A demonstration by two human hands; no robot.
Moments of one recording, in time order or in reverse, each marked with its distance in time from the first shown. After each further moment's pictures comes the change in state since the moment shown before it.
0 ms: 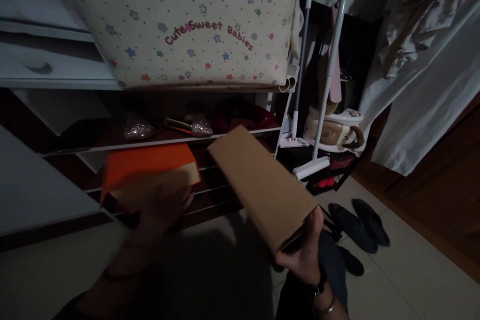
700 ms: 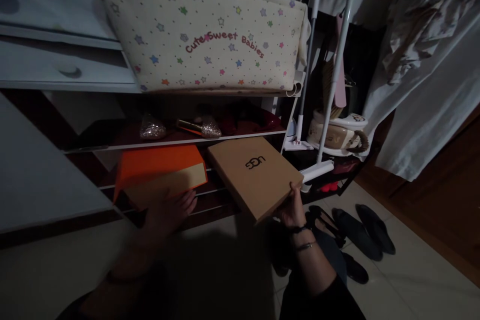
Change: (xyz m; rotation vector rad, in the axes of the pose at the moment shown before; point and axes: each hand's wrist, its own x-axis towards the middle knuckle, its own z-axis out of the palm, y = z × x) left_hand -0.015 0.009 -0.009 0.074 0.007 -0.051; right_hand 0.073 0.032 0.071 0.996 0.106 1.387
